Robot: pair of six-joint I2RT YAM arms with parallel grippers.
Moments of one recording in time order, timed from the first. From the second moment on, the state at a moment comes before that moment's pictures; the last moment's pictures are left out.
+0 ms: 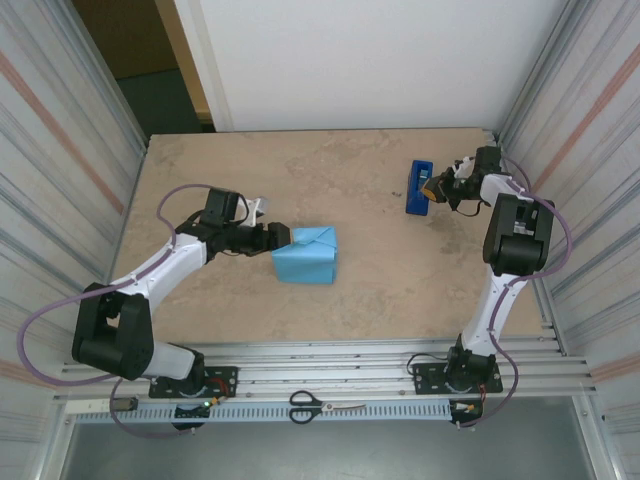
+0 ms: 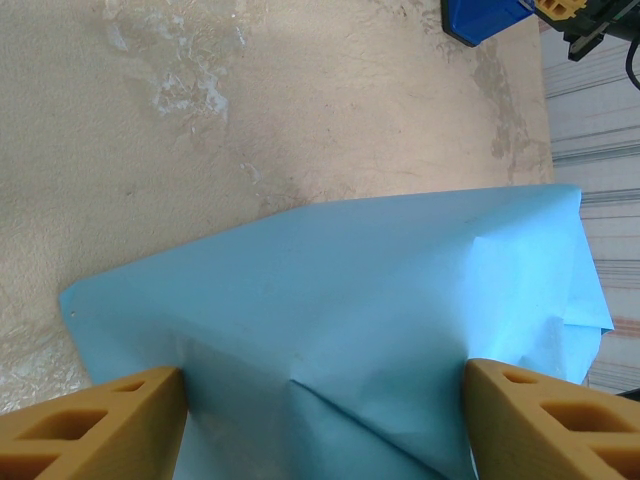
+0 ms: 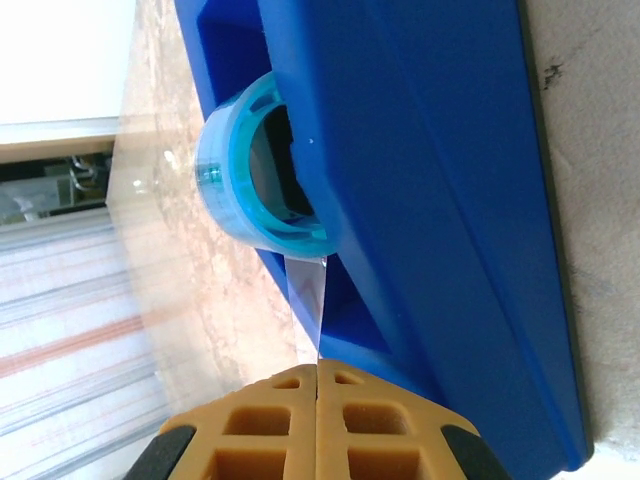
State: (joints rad) left arm -0.32 1.40 0.89 -0.39 0.62 -0.44; right arm -0.20 2.11 1.50 -0.43 -0.81 0.60
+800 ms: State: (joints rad) left arm -0.32 1.40 0.89 -0.38 0.63 -0.44; right arm -0.19 1.91 1.28 -0.42 -0.84 0.68
